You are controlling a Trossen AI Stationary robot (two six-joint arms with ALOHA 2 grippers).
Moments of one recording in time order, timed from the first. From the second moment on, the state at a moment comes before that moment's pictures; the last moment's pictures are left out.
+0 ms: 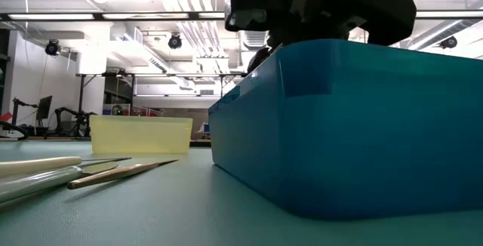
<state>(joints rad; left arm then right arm) 0.10 0.68 0.63 0.12 -0.24 0.41 0.32 2.05 1.53 -0.71 -0.01 0.07</state>
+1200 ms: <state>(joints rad) 0.10 0.68 0.63 0.12 -0.24 0.42 0.32 2.06 1.58 -0.72 -0.12 0.18</state>
